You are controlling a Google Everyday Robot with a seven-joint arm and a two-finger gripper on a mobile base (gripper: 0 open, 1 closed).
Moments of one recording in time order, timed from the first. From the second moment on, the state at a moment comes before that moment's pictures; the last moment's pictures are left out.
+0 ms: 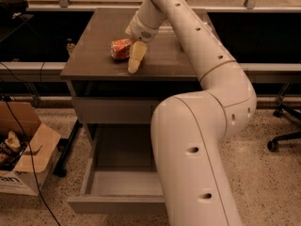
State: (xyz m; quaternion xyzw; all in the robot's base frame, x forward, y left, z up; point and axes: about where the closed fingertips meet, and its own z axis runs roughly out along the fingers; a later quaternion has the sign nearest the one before) arm 0.791 0.059 0.842 -0.72 0.63 0.09 0.26
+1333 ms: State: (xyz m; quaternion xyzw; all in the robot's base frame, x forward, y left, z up) arm 0.792 0.061 0.835 -0.73 0.63 0.10 0.25
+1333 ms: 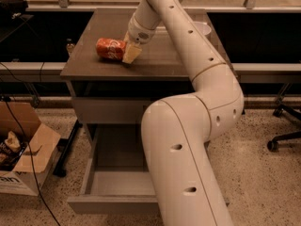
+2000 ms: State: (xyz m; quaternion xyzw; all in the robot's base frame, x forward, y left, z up) arm 0.775 0.049 0.886 -0.71 0.64 0.11 0.28
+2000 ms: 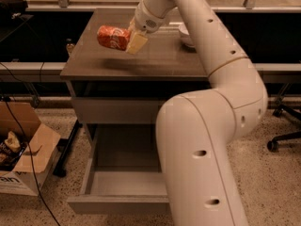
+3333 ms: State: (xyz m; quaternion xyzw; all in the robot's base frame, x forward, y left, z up) arm 0.610 -0.044 0.922 -0.65 0.72 0.12 0.23
